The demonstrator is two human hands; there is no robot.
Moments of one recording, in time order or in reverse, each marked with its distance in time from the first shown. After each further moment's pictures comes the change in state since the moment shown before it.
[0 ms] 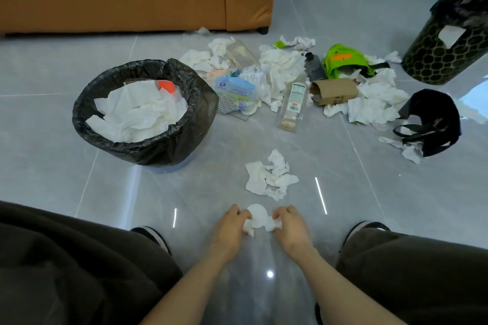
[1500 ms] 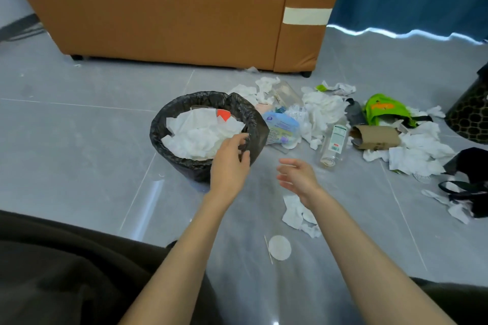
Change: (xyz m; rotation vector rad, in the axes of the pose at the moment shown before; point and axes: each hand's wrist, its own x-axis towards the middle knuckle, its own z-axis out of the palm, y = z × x) left_hand 0.003 0.008 -0.210 -0.384 0.775 -0.001; right_hand 0.038 -0.167 -0.119 1.028 -0.012 0.005
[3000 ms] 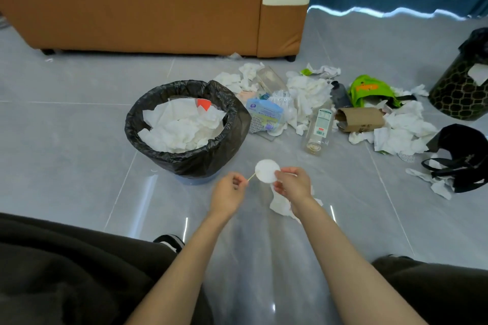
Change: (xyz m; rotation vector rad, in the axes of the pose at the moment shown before) left_hand -0.046 -0.044 0.068 -0.062 -0.256 -0.321; right_hand -0.003 0.049 -0.021 0.198 0.197 0.099
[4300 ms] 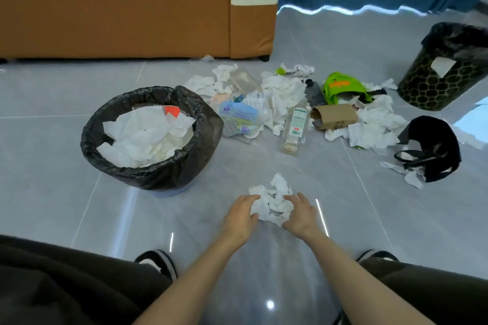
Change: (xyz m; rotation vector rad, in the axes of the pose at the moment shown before) left_hand -0.010 -0.006 0.075 0.331 -0.341 0.236; right_hand 0.039 0.061 -0.086 -0.998 -0.116 -0.132
